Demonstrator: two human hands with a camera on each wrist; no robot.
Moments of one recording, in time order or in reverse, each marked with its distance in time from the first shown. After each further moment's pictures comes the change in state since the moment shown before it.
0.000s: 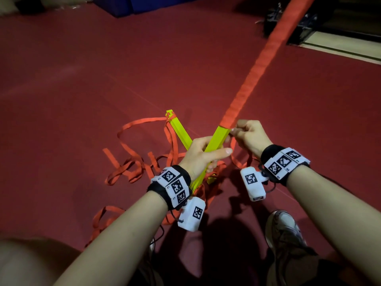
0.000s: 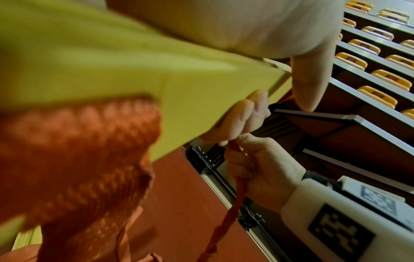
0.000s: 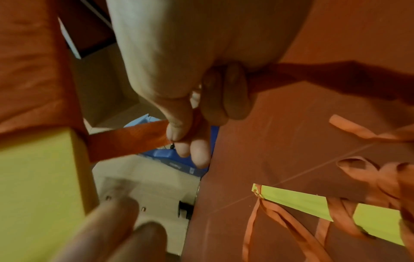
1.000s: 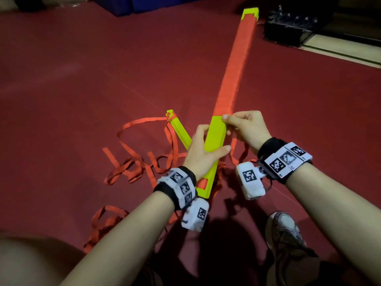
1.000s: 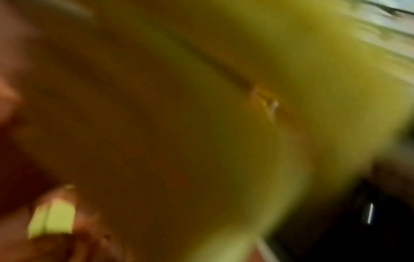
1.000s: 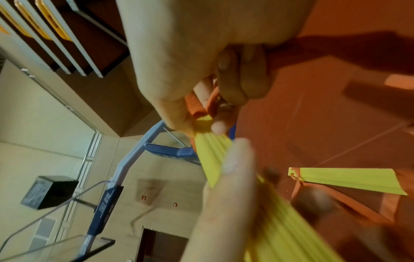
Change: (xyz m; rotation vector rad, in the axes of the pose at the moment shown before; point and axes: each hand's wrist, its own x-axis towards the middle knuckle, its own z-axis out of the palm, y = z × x) left_hand 0.013 -0.018 -0.003 0.312 0.243 0.094; right_hand 0.003 -0.037 0.013 -0.011 0.117 -0.054
